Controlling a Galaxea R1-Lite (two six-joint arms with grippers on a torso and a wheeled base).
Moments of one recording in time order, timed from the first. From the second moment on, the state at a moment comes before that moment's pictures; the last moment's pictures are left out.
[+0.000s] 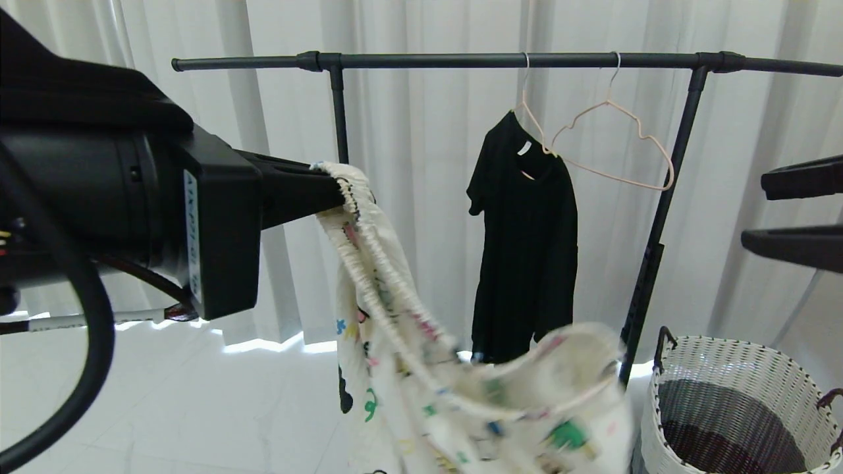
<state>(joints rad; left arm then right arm) -0.91 1.31 -1.36 0.34 0.19 0.11 0.96 1.17 -1.42 0.57 -0.15 -0.13</state>
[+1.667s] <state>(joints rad) -0.68 1.12 -1.08 0.34 0.34 0.11 0.17 0.95 -0.62 0.05 -0.29 -0.35</state>
